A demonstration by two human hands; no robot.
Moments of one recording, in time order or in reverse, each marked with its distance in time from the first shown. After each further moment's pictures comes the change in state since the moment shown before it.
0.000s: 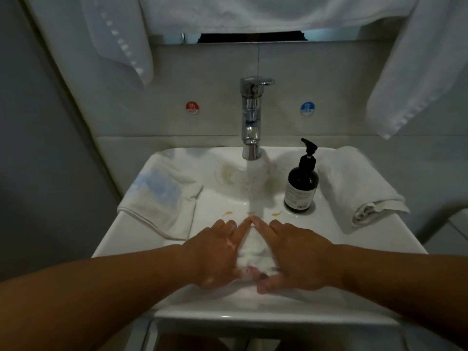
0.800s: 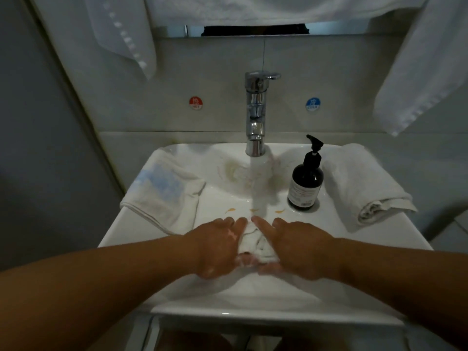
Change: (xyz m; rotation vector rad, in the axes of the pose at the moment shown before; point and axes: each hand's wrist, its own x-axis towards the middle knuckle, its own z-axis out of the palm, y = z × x) left_hand 0.003 -0.006 -0.008 -0.104 -0.061 -0.079; right_hand 0.009 0.000 -0.001 -0.078 0.019 0.025
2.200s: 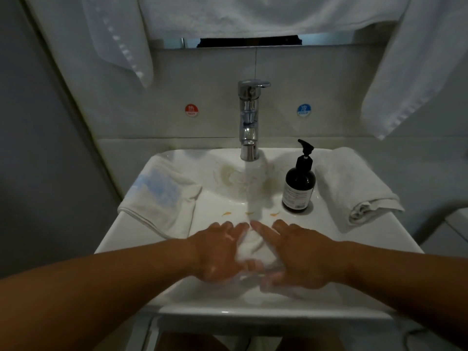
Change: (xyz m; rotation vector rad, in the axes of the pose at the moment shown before) left_hand -0.003 0.011 -0.007 -0.137 -0.079 -0.048; right_hand -0.017 0.006 -0.004 0.091 -0.095 -0.001
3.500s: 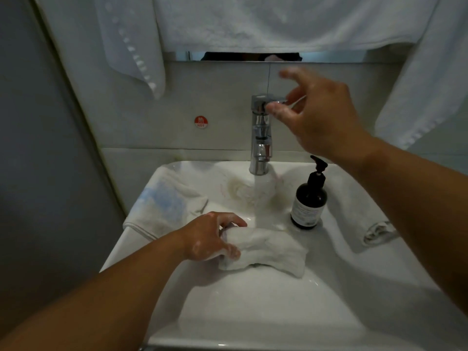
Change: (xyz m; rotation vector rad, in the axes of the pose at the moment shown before) left_hand 0.026 -0.065 -0.022 -0.511 0.286 0.077; right_hand 0.029 0.005 -0.198 0.210 1.134 0.102
